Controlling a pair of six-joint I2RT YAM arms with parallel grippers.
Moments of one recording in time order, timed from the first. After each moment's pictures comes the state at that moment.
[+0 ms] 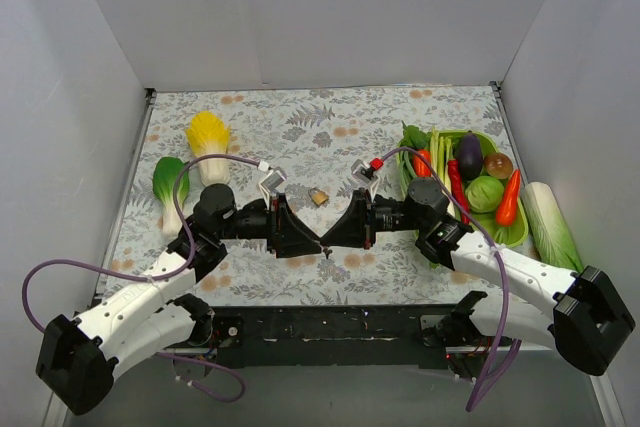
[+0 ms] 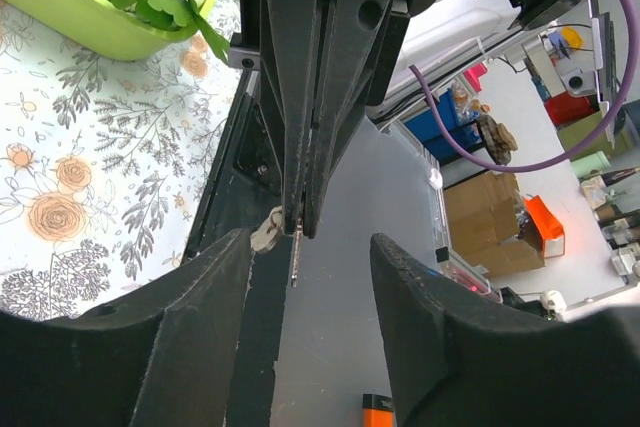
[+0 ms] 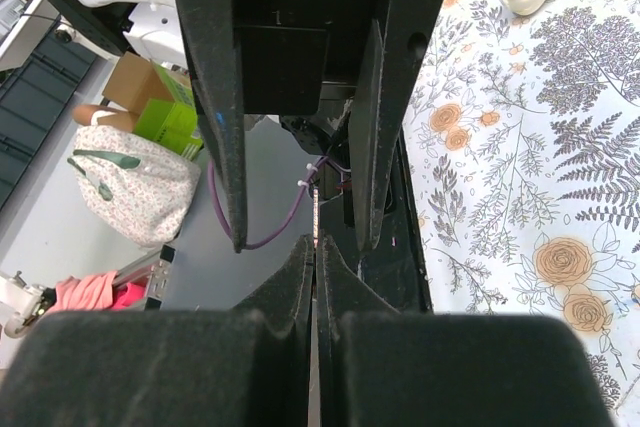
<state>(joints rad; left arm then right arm) -0.62 0.87 0.54 0.25 0.91 -0.73 0.79 1.09 0.58 0.51 -0.87 0.70</state>
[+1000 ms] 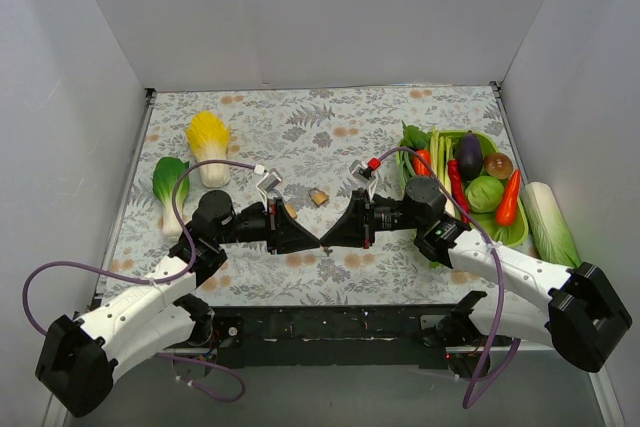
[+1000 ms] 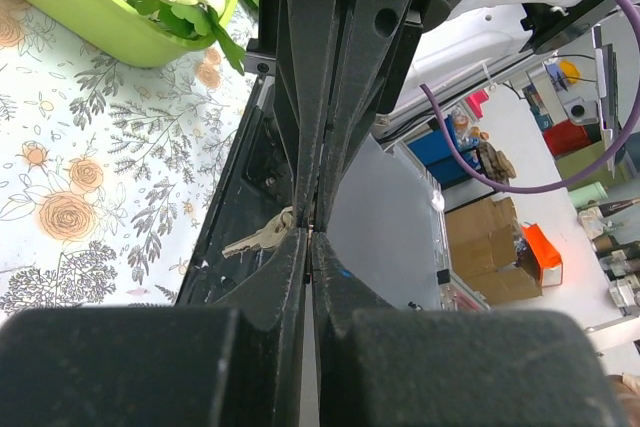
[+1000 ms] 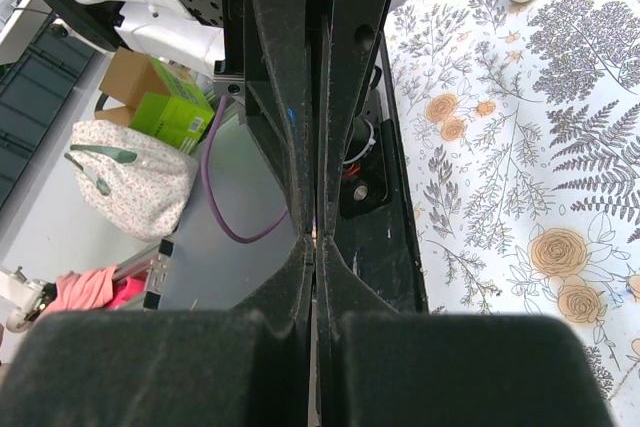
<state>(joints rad) -0.62 0.85 0.47 0.35 0.86 -0.79 0.78 1.11 0.58 0.51 -0.88 0.69</state>
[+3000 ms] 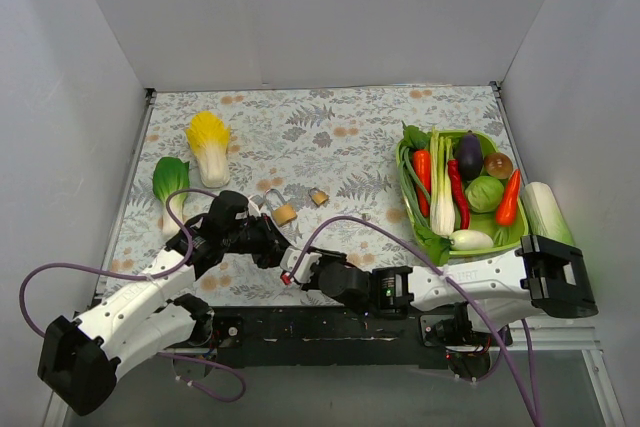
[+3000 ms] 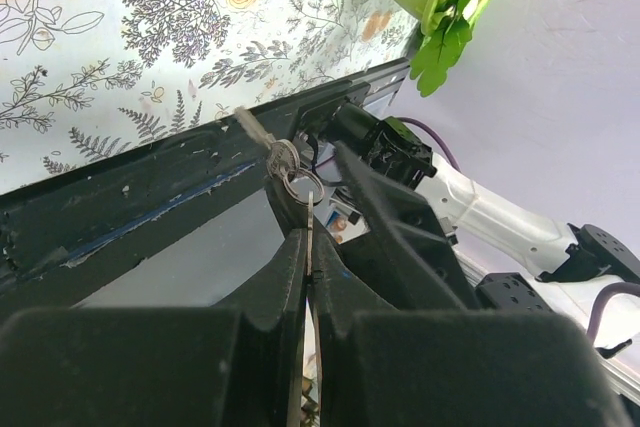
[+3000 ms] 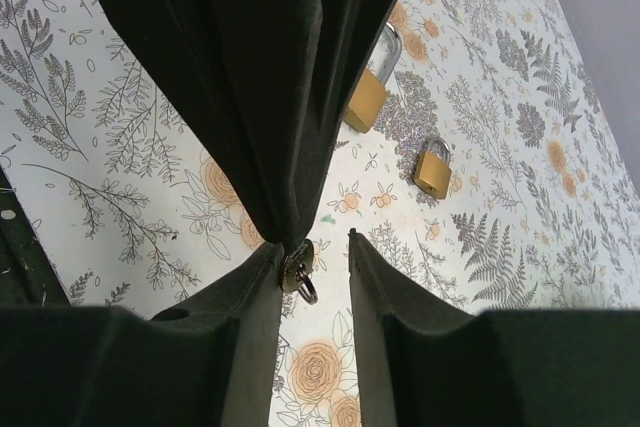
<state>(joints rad) -0.60 0.88 0.56 -0.41 0.59 -1.32 1.54 1.34 0.72 0.14 0.63 -0.27</state>
